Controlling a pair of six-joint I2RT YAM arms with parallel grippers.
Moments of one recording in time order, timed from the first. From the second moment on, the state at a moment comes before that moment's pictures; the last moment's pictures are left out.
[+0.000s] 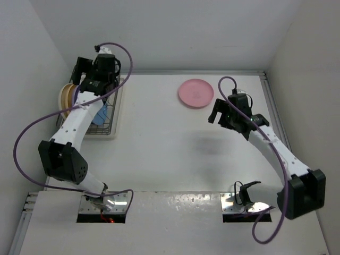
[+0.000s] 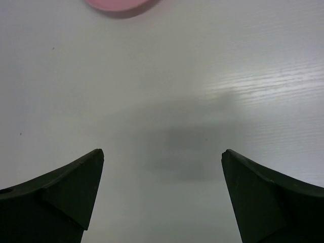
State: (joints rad) left arm -0.20 1.55 1.48 -0.40 -1.03 0.32; right arm 0.31 1.16 0.90 -0.51 0.13 0.53
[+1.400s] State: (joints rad) left arm -0.24 1.48 1.57 -0.91 -0.09 0.28; right arm 0.09 2.23 1.66 -0.25 0.08 0.68
